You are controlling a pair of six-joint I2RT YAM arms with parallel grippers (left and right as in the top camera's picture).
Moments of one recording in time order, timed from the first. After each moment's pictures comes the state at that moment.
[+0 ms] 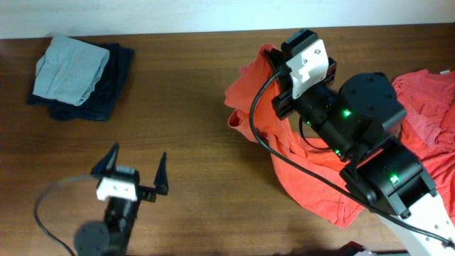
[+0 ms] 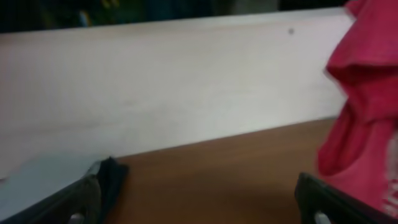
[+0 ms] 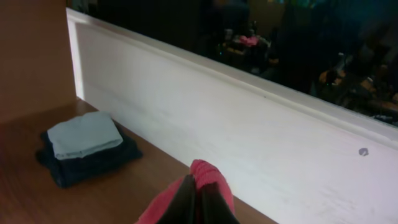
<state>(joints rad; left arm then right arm) -0.10 0.29 0.37 -0.03 0.15 0.06 0.54 1.17 1.44 -0.34 0.00 -0.19</state>
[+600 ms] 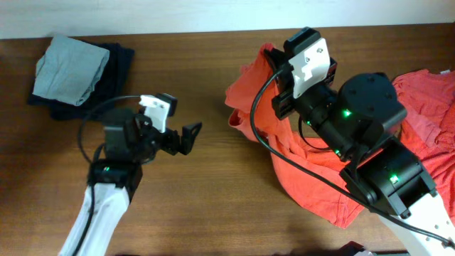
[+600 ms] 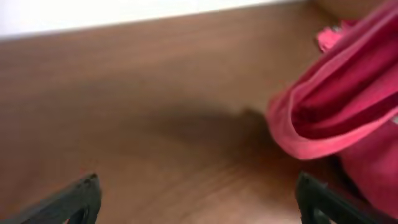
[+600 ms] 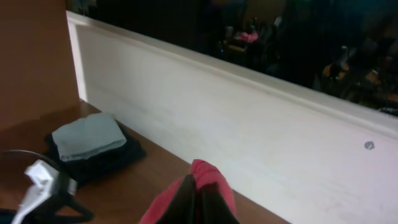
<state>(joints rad) -0.10 1.26 0.75 -0.06 0.57 0.06 0.54 1.17 1.44 -0.35 0.00 -0.16</state>
